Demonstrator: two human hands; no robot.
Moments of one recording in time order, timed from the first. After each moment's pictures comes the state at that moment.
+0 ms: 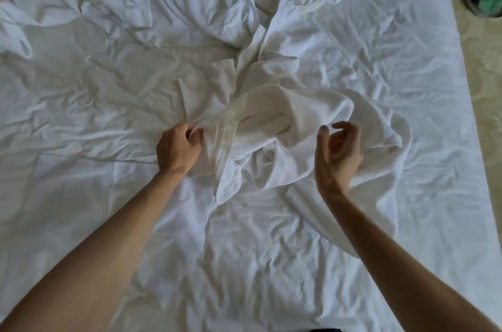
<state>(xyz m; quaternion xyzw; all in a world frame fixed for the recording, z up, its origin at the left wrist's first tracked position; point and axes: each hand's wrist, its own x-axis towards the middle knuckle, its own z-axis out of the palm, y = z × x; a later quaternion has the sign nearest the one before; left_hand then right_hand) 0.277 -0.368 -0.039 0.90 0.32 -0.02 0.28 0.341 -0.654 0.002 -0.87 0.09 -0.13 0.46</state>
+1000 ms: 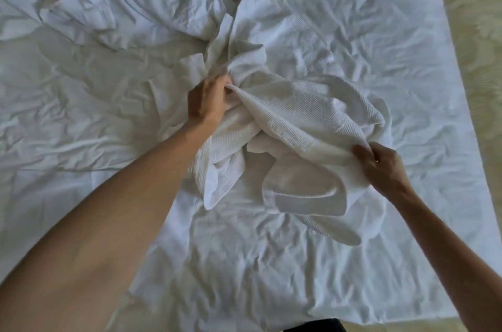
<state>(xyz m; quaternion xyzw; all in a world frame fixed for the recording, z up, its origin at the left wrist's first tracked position) 0.403 -0.449 -0.036 0.97 0.13 0.00 0.19 0.360 -0.822 -0.010 -0.92 0.08 0.19 0.34</state>
